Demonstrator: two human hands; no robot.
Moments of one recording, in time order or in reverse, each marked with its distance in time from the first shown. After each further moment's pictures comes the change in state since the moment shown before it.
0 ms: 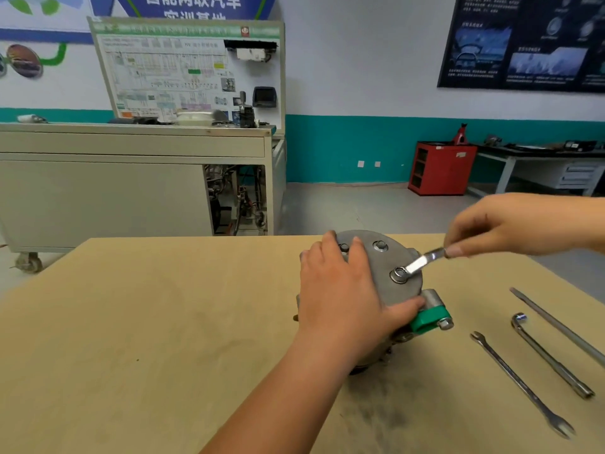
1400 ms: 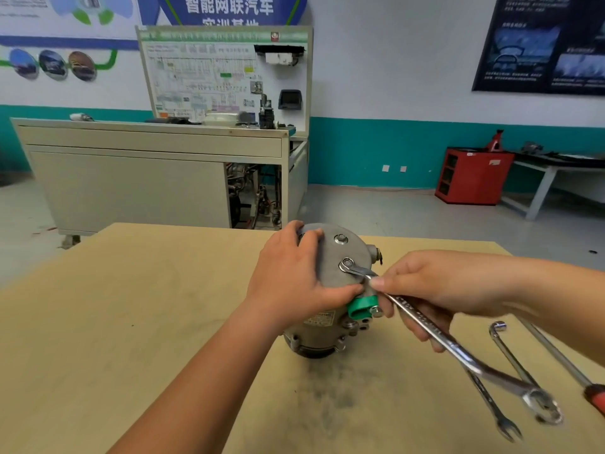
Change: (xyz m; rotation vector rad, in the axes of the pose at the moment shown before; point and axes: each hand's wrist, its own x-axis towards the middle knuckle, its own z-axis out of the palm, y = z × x) left_hand -0.002 0.004 -0.009 -0.036 0.026 -0.021; right_hand -0.026 -0.015 0.046 0.624 -0.338 -0.031
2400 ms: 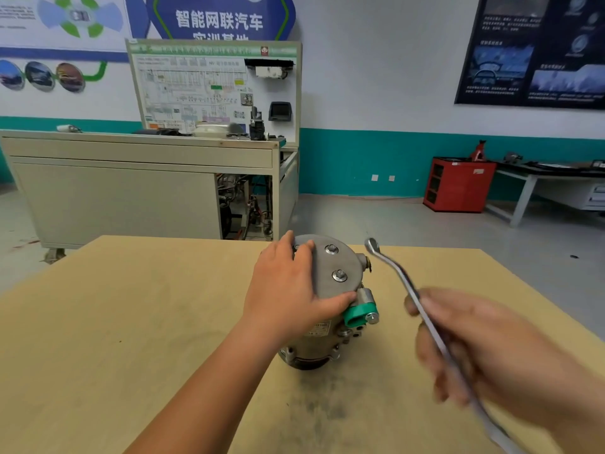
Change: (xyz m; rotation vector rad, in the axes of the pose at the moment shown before) left_hand -0.001 0.006 0.004 0.069 0.025 -0.025; right_hand -0.049 0.028 0.053 0.676 0.256 -0.324
